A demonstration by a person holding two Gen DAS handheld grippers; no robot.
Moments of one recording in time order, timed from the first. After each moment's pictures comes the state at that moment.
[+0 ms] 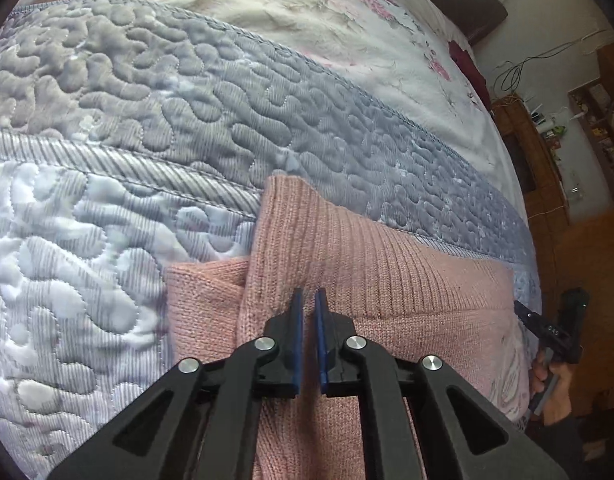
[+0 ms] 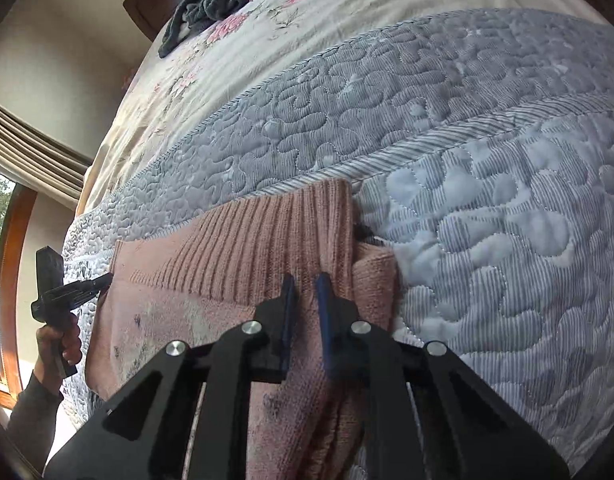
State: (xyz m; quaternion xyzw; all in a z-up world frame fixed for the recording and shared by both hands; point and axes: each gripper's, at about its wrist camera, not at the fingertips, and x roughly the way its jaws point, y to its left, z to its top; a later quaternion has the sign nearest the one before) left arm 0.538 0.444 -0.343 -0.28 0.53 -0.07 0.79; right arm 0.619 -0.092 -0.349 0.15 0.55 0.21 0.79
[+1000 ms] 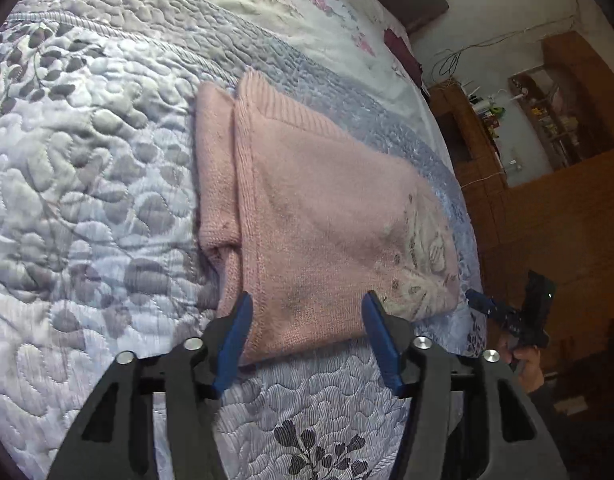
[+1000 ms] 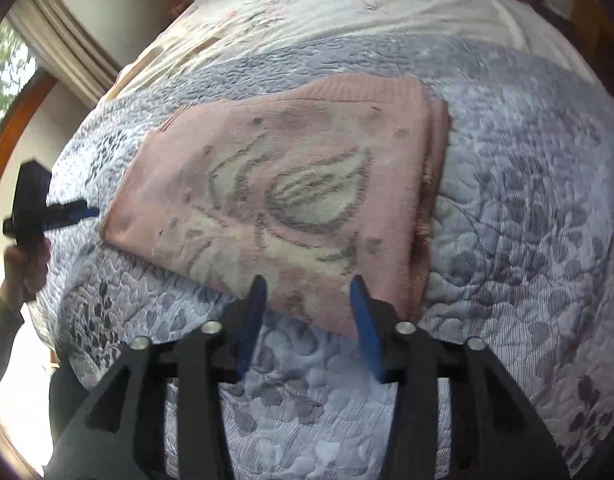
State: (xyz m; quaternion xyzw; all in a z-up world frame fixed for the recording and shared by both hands) left arm 0.363 0.455 -0.307 -0.32 0.51 -0.16 0.78; right arm 0.414 -0.017 -0.273 -0.05 0.54 0.25 0.80
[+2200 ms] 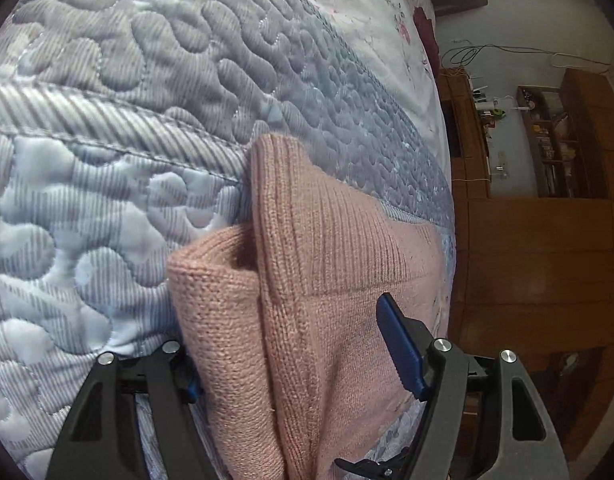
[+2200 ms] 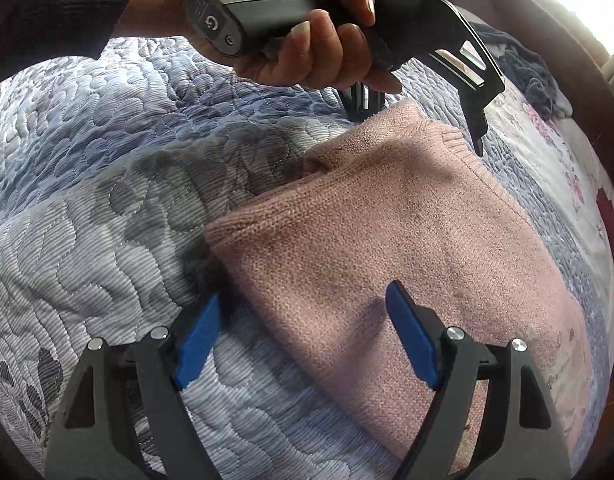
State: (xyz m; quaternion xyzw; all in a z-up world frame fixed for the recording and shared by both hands) left arm 0.578 0.470 -0.403 -0.39 0.58 -0.24 0.67; right arm 0.361 0.310 -0.365 -0.35 0.39 0.37 0.76
